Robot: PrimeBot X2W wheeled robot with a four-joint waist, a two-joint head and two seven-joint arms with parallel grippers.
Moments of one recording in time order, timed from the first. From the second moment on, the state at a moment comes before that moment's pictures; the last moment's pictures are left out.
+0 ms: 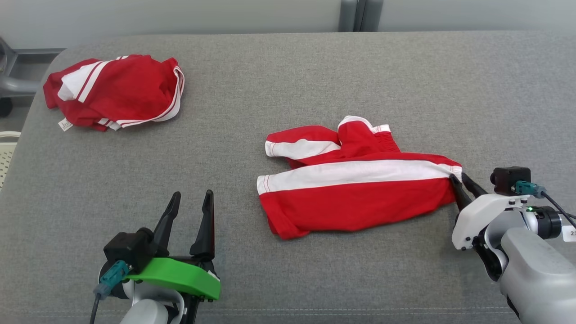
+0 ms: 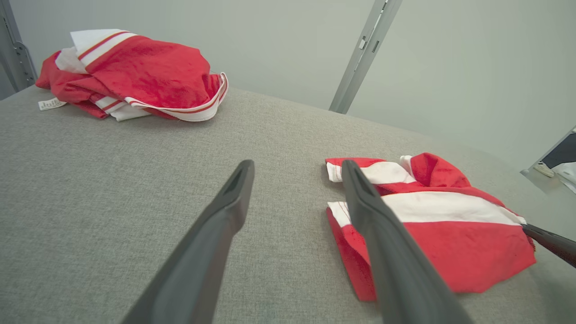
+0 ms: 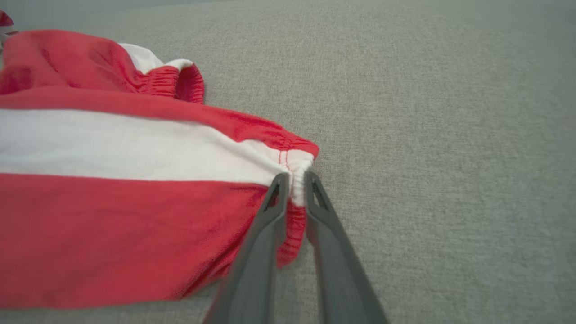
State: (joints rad) left arm -0.15 0.22 -0.42 0.18 -0.63 0.07 -0.26; right arm -0.59 -0.31 0.47 1.00 0.59 0.13 -0.26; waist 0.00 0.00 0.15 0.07
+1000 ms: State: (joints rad) left arm 0.07 0.29 -0.37 0.05 -0.60 0.20 -0.26; right arm -0.20 -0.10 0.00 0.27 0.11 0.13 -0.22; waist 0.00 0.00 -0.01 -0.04
